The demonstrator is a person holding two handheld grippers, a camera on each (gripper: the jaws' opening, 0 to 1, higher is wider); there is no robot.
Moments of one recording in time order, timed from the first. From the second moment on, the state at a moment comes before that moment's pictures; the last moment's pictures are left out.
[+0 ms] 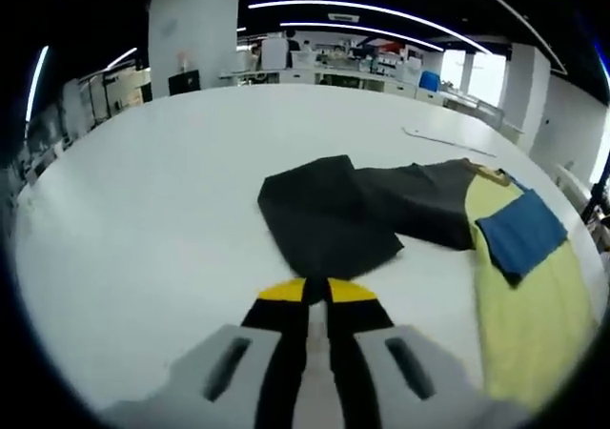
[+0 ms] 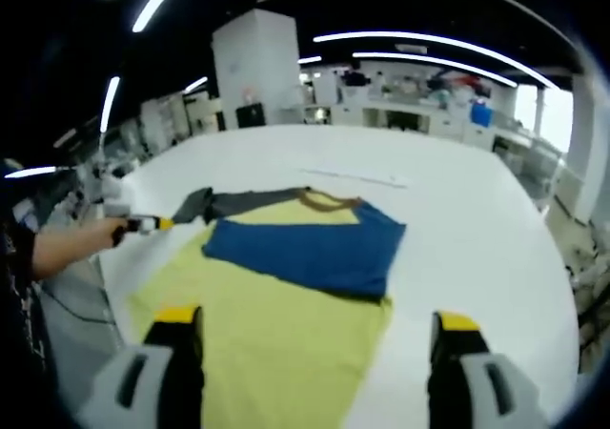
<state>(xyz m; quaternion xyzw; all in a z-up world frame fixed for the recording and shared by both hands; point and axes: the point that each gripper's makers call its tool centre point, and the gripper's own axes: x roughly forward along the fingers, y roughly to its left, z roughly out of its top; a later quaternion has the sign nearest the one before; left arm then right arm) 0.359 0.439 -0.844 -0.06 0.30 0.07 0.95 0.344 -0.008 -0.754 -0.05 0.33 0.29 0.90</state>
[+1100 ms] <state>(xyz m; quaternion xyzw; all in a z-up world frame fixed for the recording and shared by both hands) 0.319 0.475 -0.797 -0.03 0.31 -0.08 0.95 0.333 0.002 -0.750 -0.05 0.33 0.30 0.89</state>
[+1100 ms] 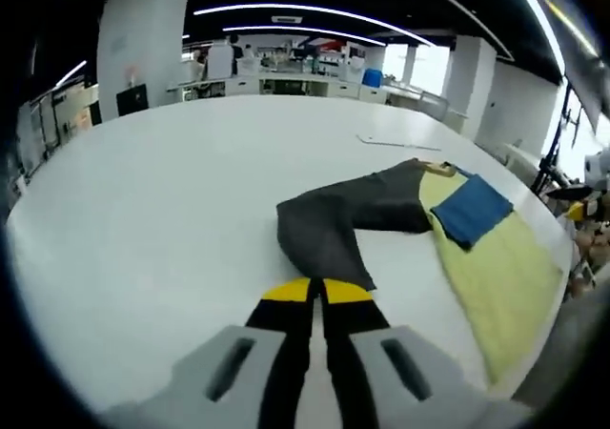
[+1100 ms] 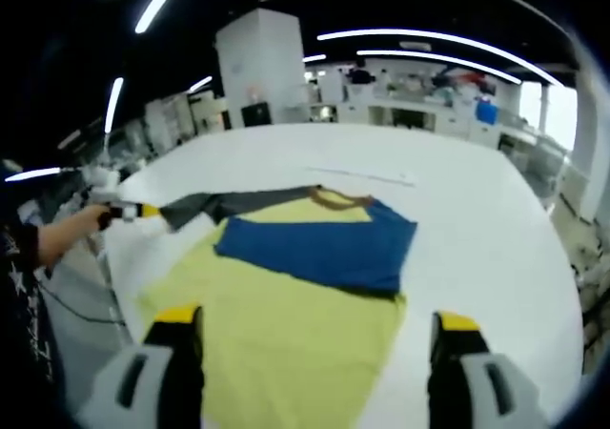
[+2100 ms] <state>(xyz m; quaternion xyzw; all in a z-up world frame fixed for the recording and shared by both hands) 0.312 0.527 -0.819 -0.01 0.35 -0.02 0.94 0.326 0.000 -0.752 -0.05 0.34 0.29 0.89</state>
